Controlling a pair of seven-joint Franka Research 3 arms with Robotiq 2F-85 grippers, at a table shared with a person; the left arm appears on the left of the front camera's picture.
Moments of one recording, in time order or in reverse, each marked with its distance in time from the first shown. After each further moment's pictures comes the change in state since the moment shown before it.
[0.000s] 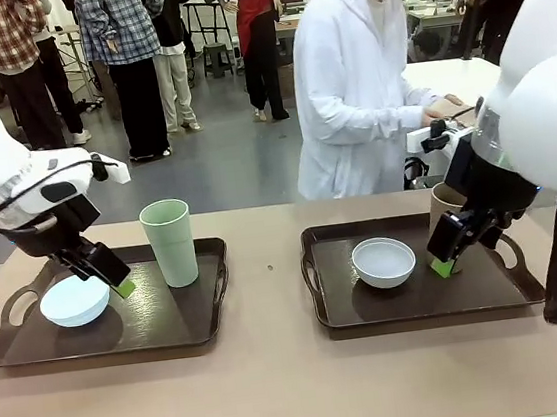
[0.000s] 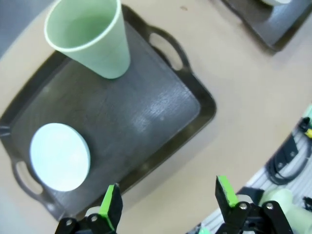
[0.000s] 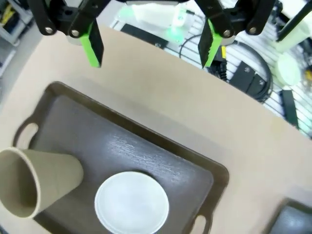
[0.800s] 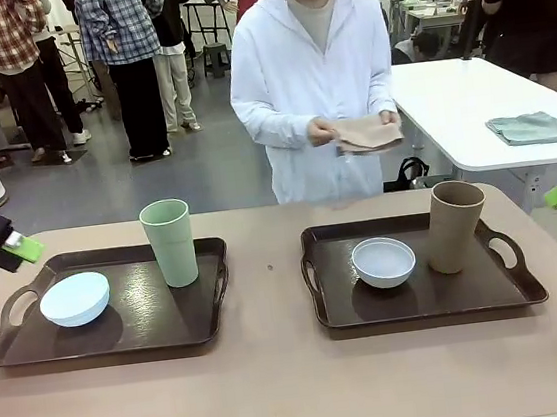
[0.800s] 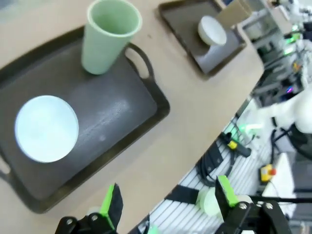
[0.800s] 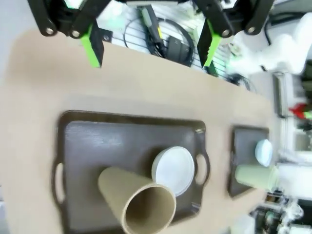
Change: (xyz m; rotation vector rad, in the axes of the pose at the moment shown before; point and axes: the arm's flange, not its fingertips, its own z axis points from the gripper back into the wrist) left arm -0.077 0.117 0.070 -0.446 -0.177 0.222; right arm -0.103 -0.180 0.050 0.438 -0.263 -0.527
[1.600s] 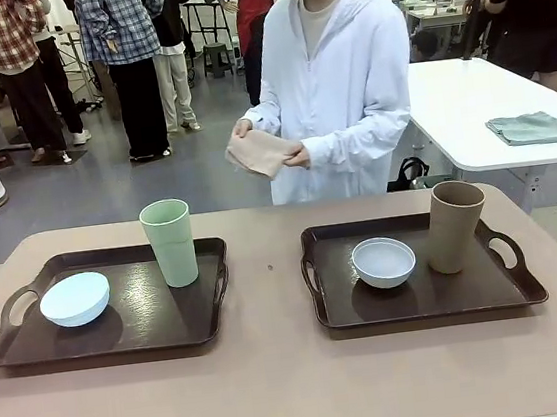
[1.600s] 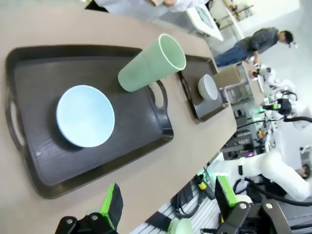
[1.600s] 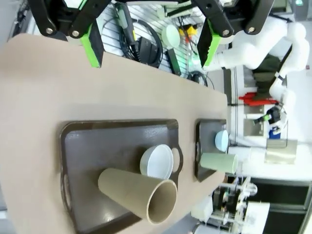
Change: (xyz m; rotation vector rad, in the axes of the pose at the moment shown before) left arm -0.058 0.101 0.050 -0.178 -0.251 0.279; right arm -0.027 -0.086 0.031 0.248 -0.030 -0.109
